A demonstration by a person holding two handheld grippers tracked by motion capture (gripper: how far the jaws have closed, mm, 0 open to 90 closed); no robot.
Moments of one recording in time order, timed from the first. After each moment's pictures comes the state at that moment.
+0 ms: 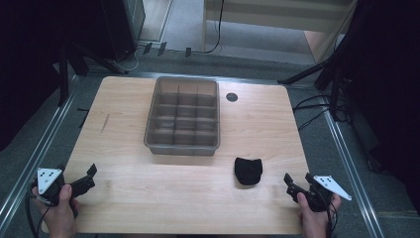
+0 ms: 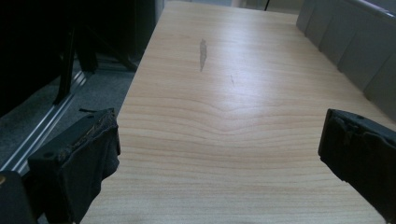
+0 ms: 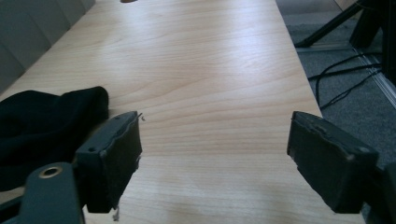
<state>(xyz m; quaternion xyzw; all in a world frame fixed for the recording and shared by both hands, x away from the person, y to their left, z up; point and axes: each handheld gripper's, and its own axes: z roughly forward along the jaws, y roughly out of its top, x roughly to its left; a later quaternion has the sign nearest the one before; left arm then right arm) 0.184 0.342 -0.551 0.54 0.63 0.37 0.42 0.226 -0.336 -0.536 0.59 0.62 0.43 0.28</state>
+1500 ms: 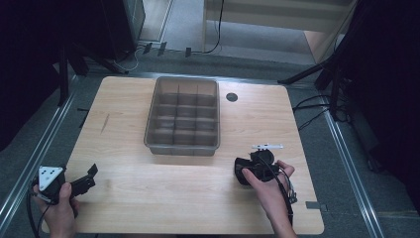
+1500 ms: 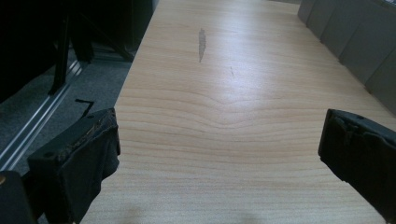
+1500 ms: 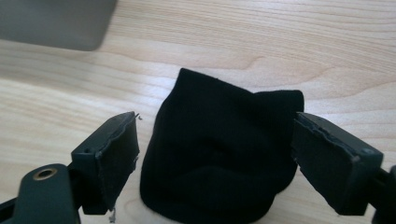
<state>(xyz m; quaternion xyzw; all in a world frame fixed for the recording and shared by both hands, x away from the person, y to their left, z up) 0.188 0.344 -0.551 0.55 0.64 0.35 0.41 0.287 -0.184 -0.485 0.61 0.75 0.23 0.14</state>
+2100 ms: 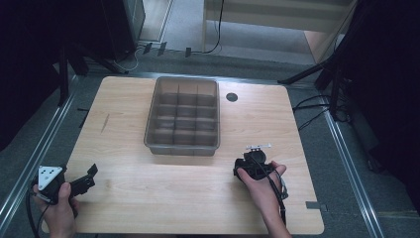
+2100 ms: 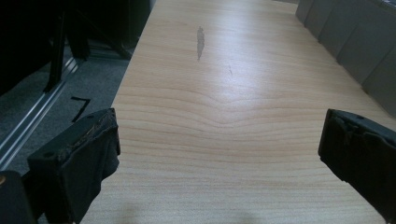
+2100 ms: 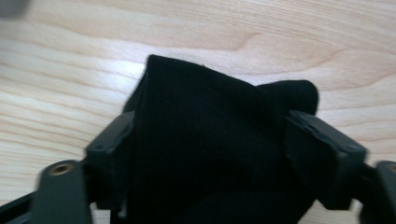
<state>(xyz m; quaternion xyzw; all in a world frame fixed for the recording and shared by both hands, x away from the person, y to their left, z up) 0.188 0.345 -0.551 0.55 0.64 0.34 0.41 0.303 -0.174 -0.518 0.61 0.75 0.17 0.17</state>
